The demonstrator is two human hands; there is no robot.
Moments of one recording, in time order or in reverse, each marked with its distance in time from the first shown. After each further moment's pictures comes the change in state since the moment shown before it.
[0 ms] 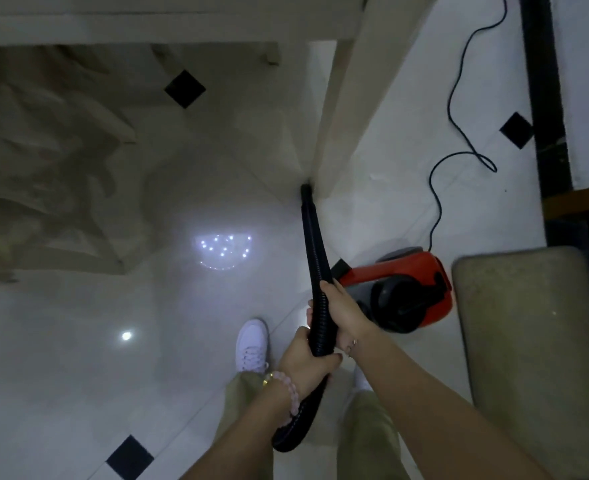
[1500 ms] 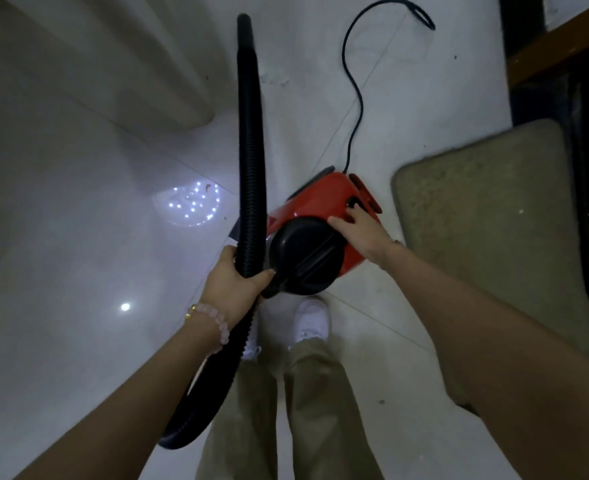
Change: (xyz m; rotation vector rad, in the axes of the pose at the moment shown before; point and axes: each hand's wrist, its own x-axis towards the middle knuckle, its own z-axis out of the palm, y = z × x) left_hand 0.148 0.034 0.136 0.244 0.210 0.098; right_hand 0.145 -0.067 -0.297 -0.848 0.180 -0.162
